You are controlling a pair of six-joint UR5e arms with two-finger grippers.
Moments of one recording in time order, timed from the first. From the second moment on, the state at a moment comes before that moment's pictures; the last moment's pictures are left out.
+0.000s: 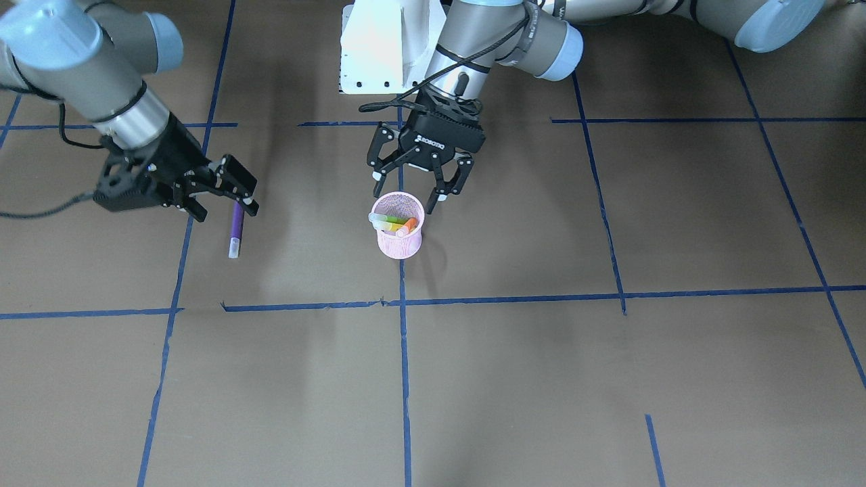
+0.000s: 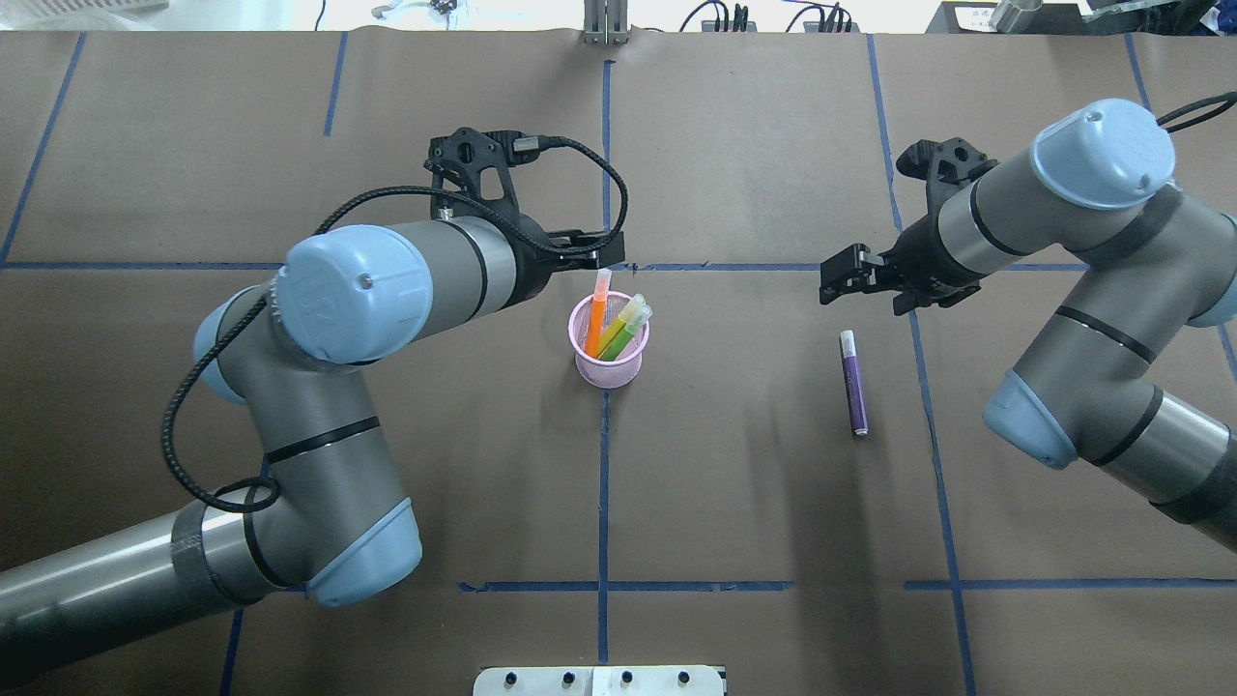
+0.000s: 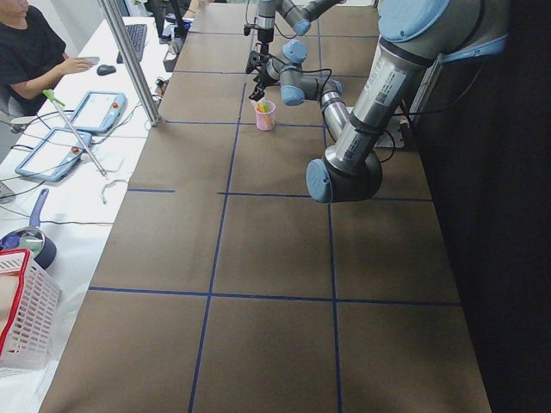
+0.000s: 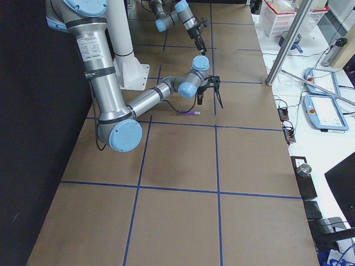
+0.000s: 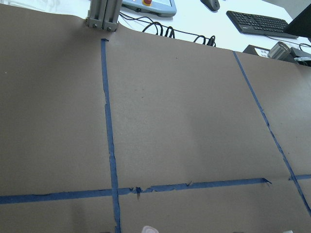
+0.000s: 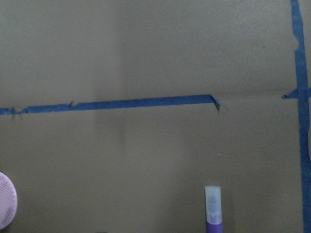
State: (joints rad) left arm -0.52 -2.20 -1.78 -2.06 -1.47 -1.22; right arm 0.81 -1.28 1.74 -1.22 2.18 1.09
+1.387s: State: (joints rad) left arm -0.52 -2.15 -1.83 -2.05 -1.47 -1.23; right arm 0.77 -1.16 1.56 -1.57 2.30 0.91
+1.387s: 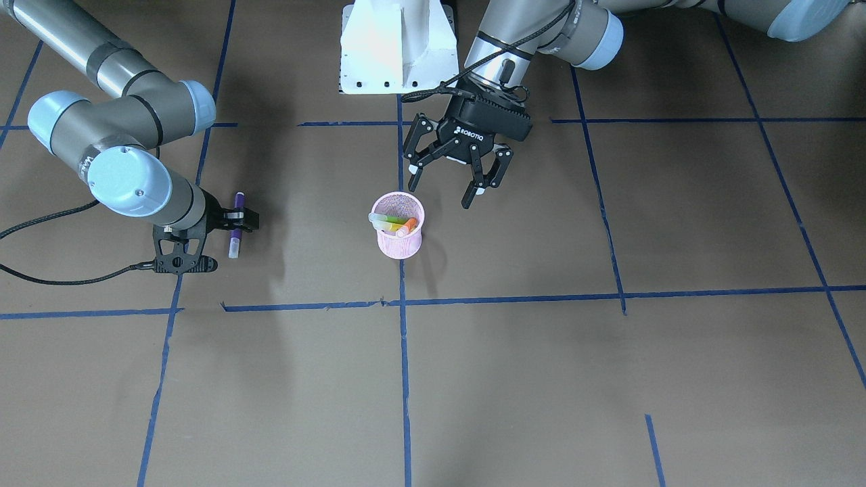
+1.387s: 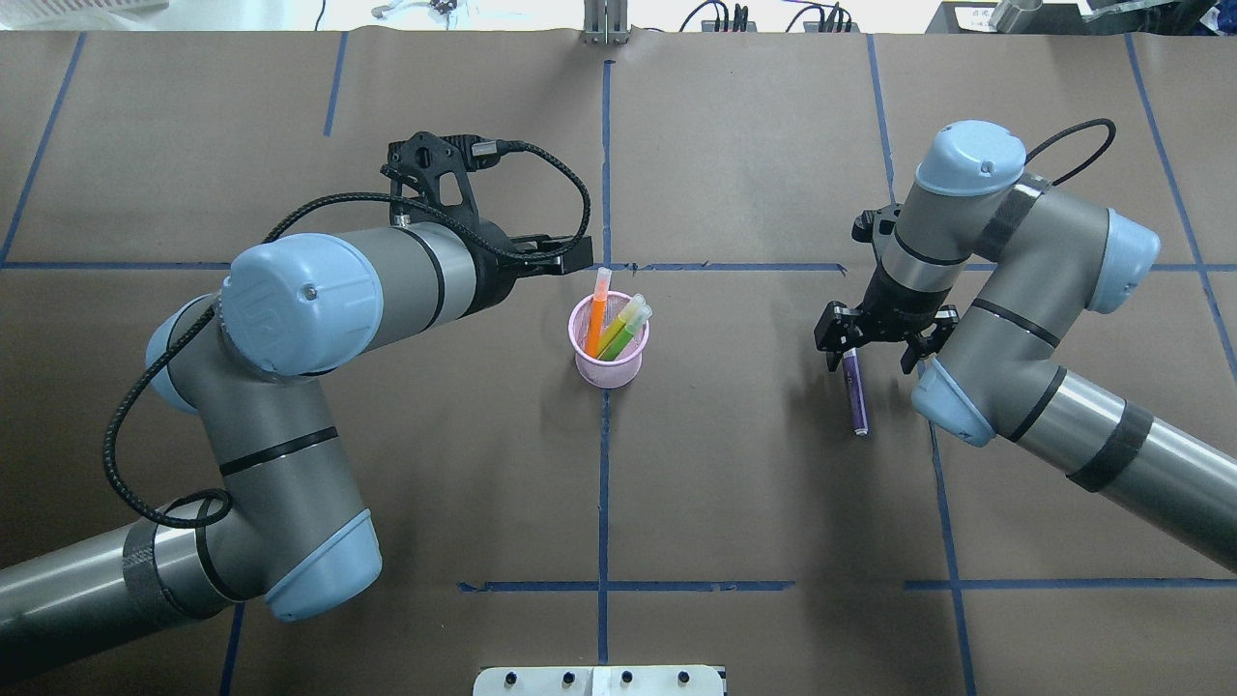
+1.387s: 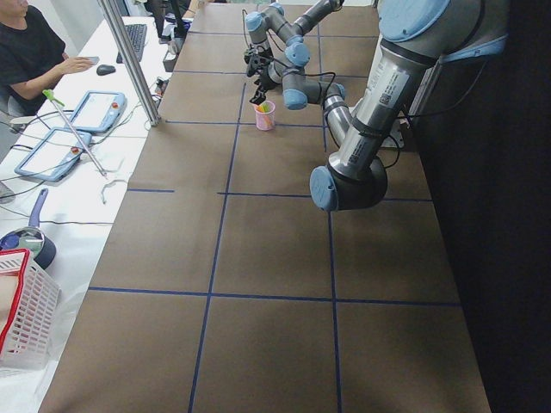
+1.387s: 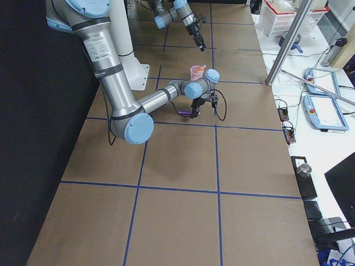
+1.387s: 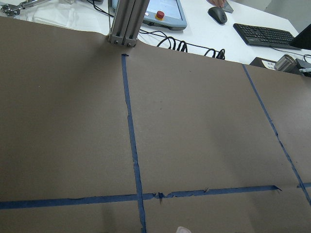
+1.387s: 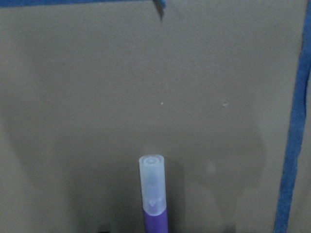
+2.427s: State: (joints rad) left arm -0.52 -2.15 -1.83 -2.05 -1.47 -1.23; right arm 0.74 -1.14 1.55 -1.57 2.30 0.94
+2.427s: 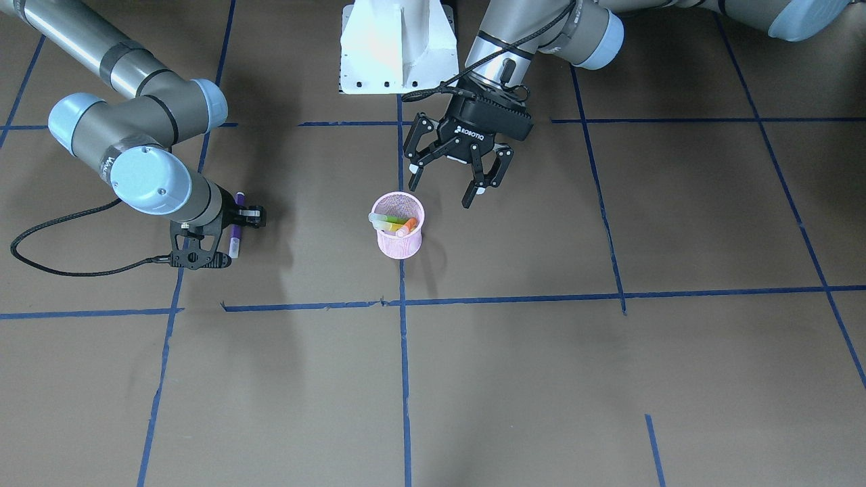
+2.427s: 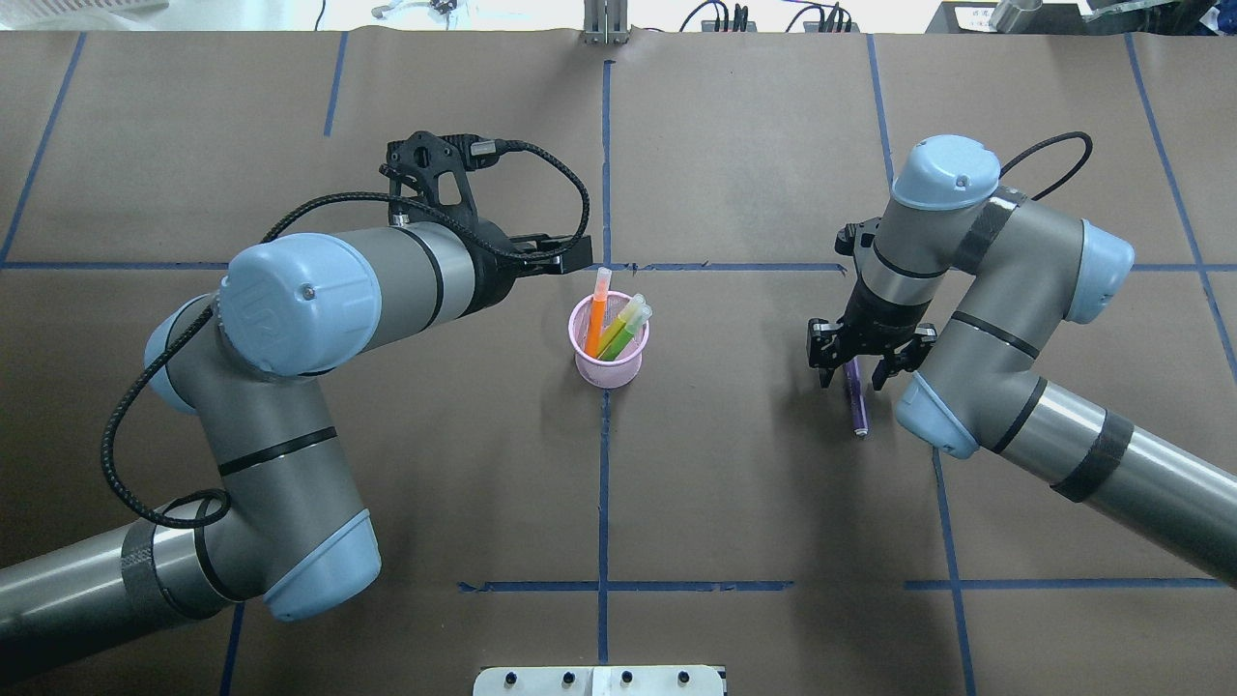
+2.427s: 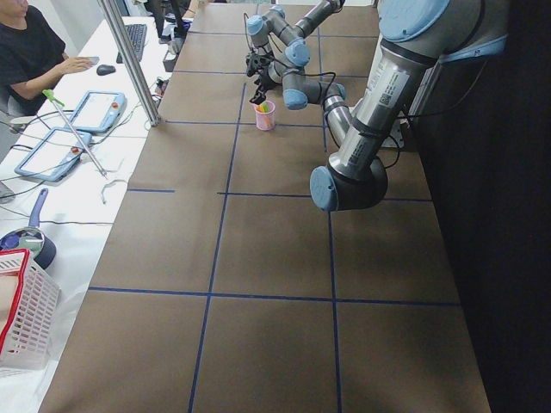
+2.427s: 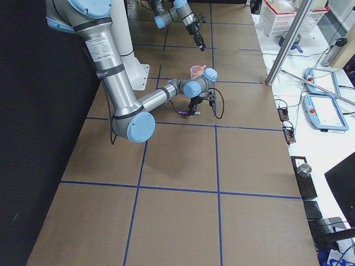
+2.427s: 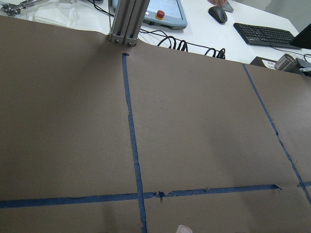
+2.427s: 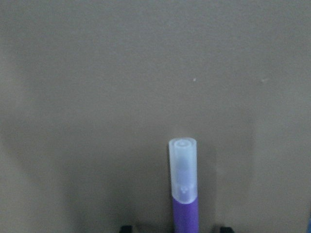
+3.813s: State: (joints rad) left arm -0.52 -2.13 -1.85 -2.06 -1.47 -1.22; right arm 0.69 -1.09 1.80 -1.54 2.08 0.95
